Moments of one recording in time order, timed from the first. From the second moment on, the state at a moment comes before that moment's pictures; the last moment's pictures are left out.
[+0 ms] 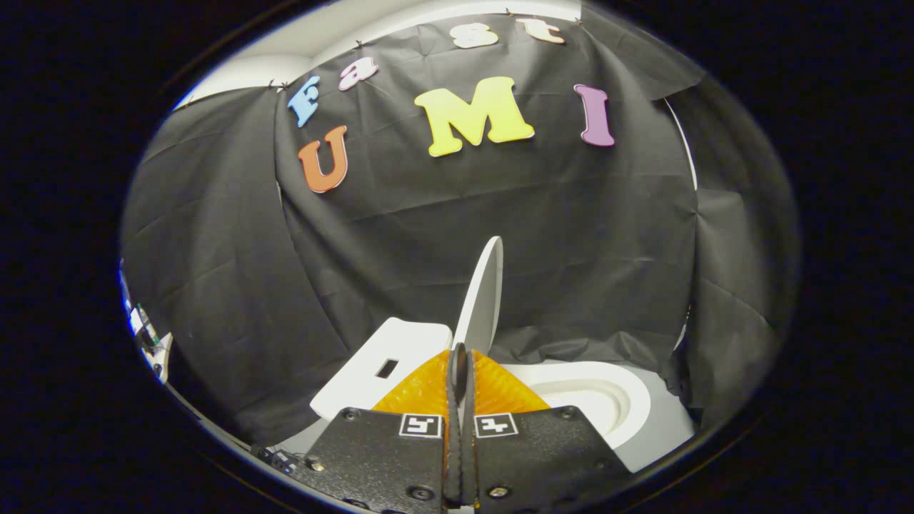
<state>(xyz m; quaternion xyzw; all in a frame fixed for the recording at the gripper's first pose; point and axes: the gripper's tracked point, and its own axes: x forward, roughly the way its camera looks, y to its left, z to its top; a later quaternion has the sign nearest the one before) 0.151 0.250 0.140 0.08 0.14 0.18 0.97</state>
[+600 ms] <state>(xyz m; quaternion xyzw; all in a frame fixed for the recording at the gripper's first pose) 0.148 0.313 0.144 0.06 0.14 0.19 0.97</state>
